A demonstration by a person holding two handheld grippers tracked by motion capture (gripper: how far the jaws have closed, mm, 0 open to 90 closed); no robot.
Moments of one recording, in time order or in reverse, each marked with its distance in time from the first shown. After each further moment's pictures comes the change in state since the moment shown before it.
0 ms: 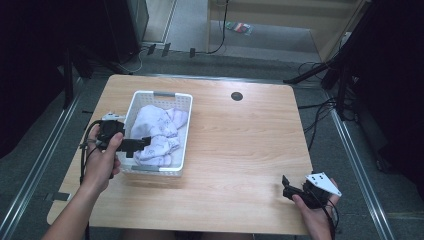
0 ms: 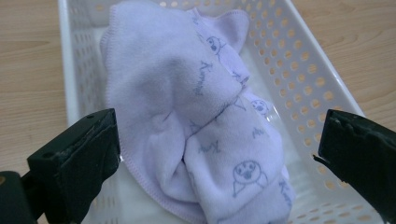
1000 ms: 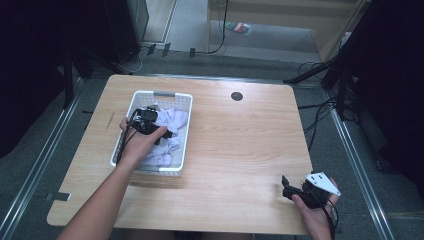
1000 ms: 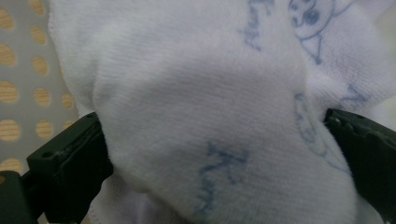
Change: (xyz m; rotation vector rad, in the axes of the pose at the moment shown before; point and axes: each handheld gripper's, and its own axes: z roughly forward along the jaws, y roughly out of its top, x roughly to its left) left arm -0.018 0.032 0.120 0.360 0.367 0.014; right arm 0.001 0.000 0.001 0.002 0.000 -0.008
